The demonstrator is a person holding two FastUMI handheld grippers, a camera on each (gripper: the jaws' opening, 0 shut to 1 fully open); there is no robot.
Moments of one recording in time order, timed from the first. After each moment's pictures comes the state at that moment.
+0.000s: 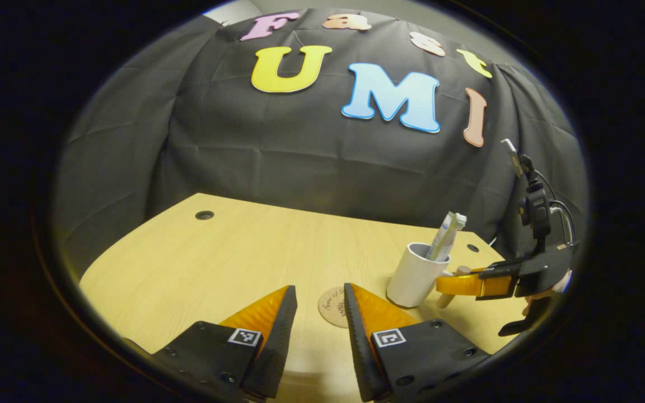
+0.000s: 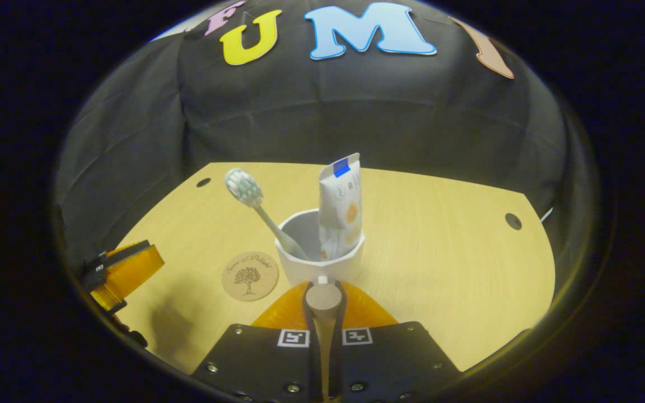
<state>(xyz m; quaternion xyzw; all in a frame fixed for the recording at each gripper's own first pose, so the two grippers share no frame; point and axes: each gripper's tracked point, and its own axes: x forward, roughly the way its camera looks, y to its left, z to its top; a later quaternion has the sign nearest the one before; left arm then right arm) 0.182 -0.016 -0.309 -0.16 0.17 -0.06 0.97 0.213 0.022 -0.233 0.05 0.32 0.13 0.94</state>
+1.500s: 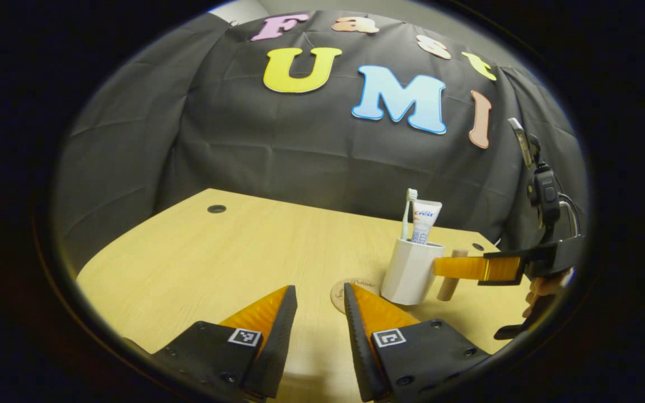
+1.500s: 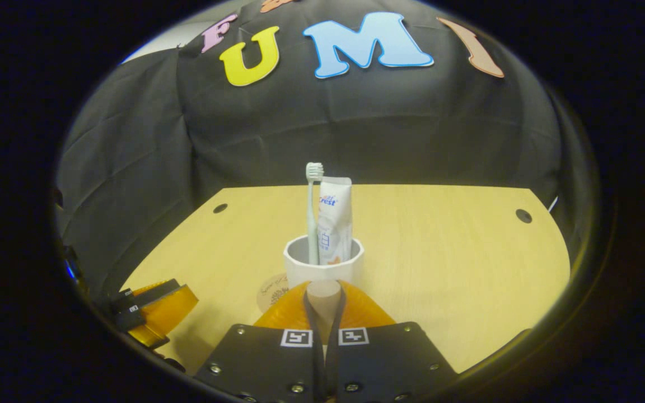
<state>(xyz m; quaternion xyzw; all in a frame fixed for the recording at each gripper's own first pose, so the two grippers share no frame) 0.159 0.000 -0.329 -0.16 0.16 -0.05 0.97 0.209 0.079 -0.215 0.10 0.26 0.12 0.95</state>
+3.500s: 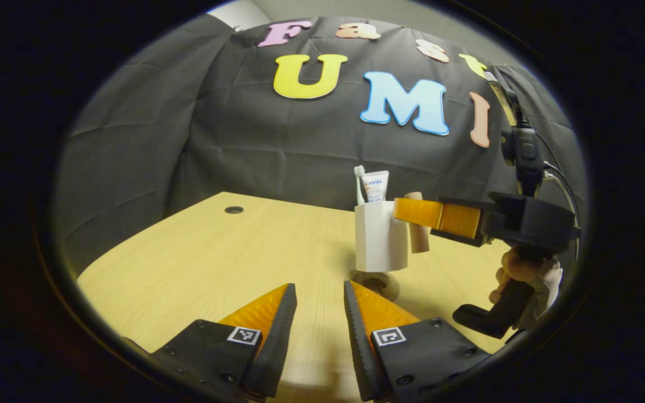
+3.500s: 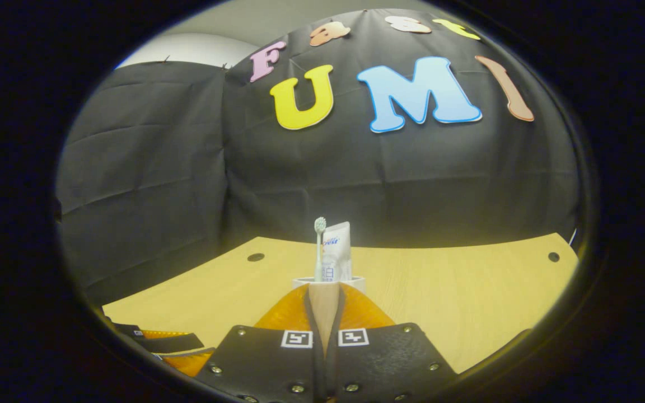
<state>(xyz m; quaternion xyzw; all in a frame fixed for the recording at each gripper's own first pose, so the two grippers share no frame) 0.133 0.038 -0.351 -0.15 0.14 -0.03 0.98 0.251 0.176 -0.164 0.07 0.07 0.17 0.98</state>
